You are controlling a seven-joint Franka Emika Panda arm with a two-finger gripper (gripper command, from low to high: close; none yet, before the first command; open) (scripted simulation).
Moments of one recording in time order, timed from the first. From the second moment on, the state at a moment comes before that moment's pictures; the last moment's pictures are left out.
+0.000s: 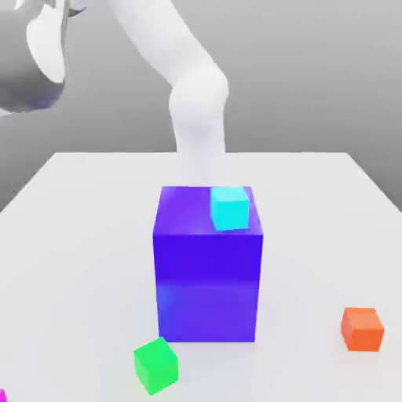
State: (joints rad) arm 1.49 -0.66 -1.91 -2.04 -0.49 2.39 -1.62
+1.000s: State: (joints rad) arm 1.73 -0.83 -2.17 -2.02 -0.92 2.27 -2.06
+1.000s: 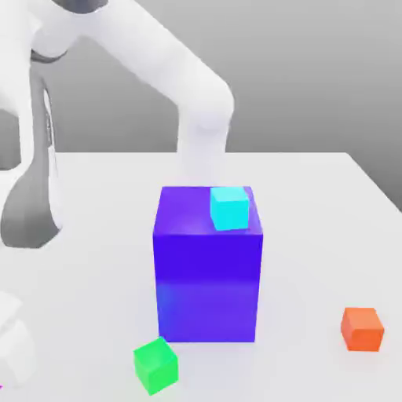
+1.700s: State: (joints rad) arm 1.67 -0.72 -1.95 -2.45 -1.13 2.40 -1.95
